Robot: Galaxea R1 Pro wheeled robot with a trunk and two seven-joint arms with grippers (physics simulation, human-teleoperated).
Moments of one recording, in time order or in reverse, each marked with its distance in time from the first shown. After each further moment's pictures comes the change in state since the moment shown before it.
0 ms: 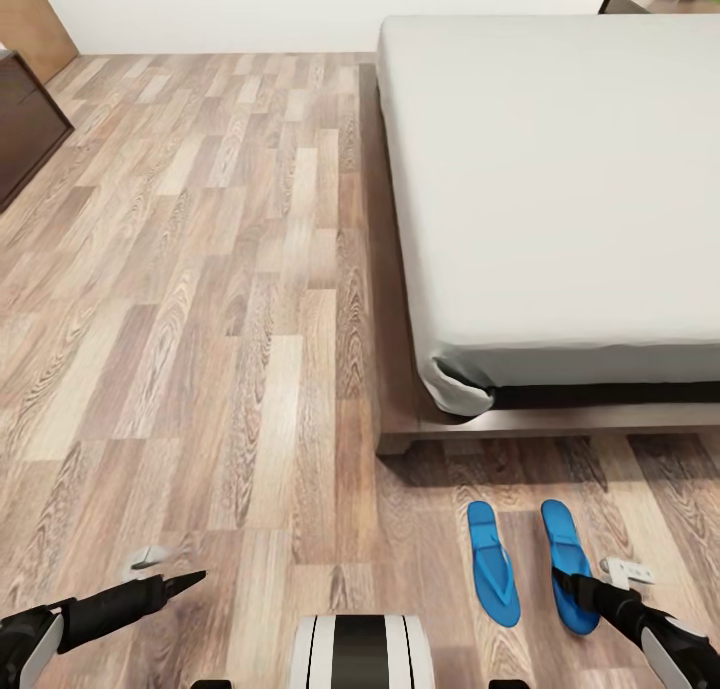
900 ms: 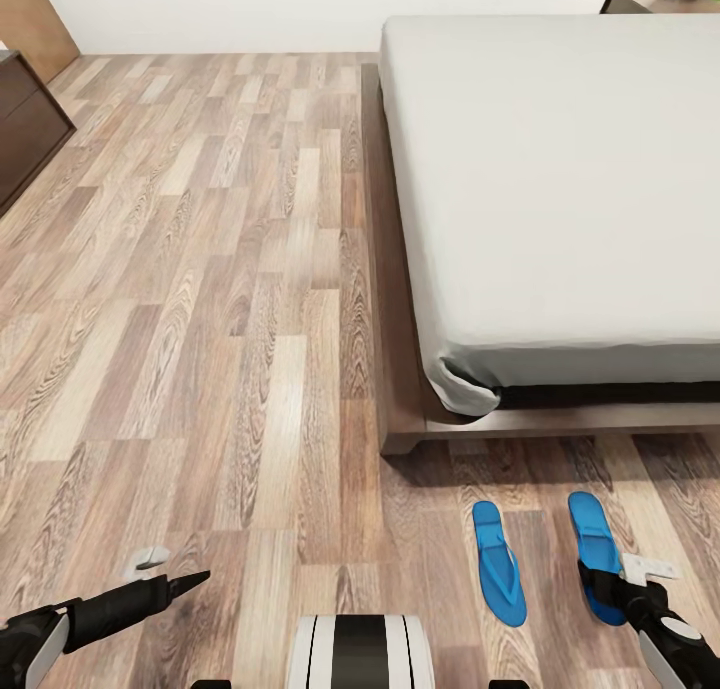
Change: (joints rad) left arm 0.000 -0.013 -0.001 0.001 0.000 0.000 0.002; right arm 0.001 0.001 0.021 -0.001 0.096 -0.142 -0.261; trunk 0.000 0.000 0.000
